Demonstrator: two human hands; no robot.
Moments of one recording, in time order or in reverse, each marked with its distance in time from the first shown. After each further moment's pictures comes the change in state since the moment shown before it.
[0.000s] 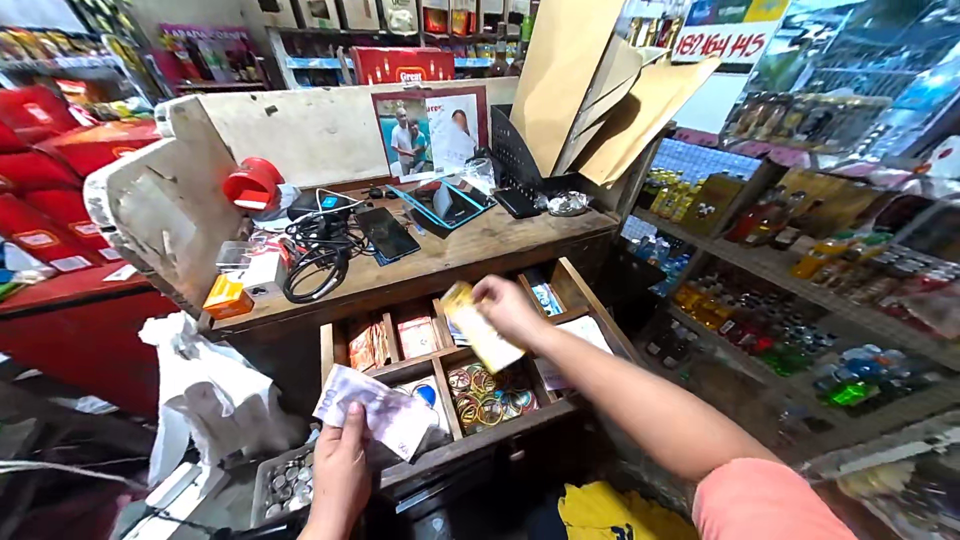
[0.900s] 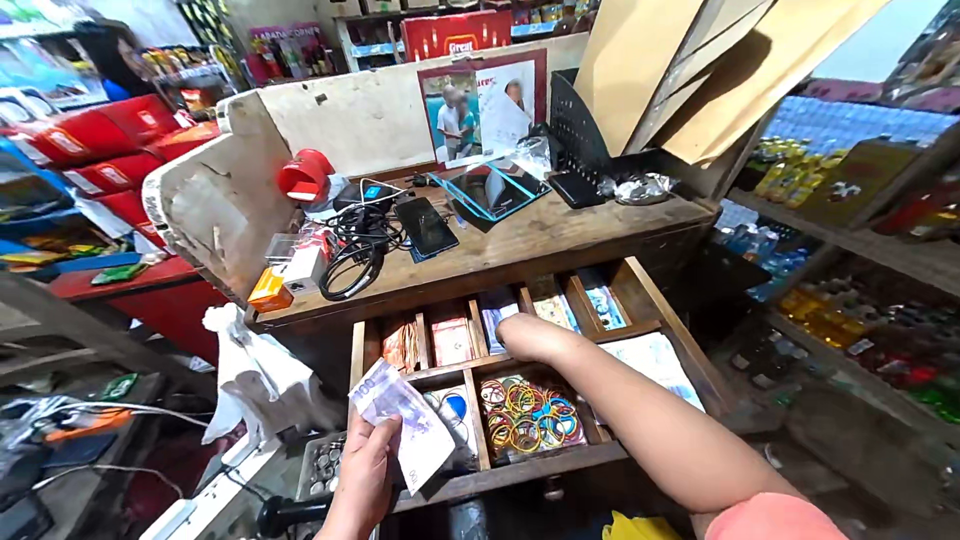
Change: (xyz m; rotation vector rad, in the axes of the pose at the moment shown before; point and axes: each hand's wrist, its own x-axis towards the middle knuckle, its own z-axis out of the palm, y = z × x) left_hand 0.011 0.004 0.013 0.034 0.096 -0.222; right_hand 0.061 0.037 0.036 -0.720 -0.591 -0.078
